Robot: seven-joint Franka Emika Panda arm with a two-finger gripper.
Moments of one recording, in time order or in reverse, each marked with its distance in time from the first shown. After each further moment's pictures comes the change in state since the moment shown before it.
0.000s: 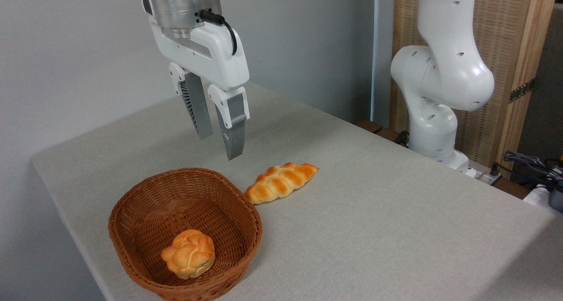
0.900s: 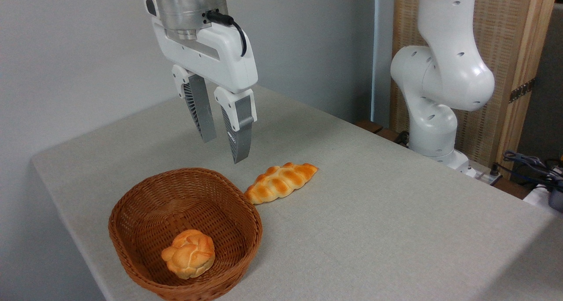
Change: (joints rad) arm 0.011 -0.002 0.019 0.000 -0.002 -0.001 0.000
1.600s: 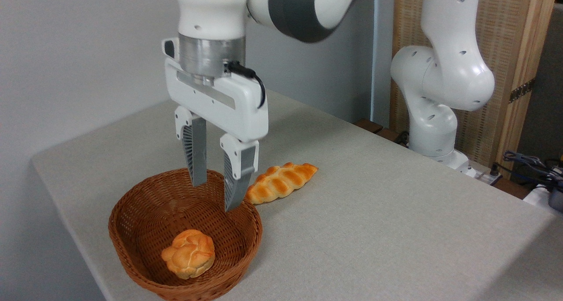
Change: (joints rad) arm 0.002 -0.081 0.033 -0.326 0.000 0.473 0.000
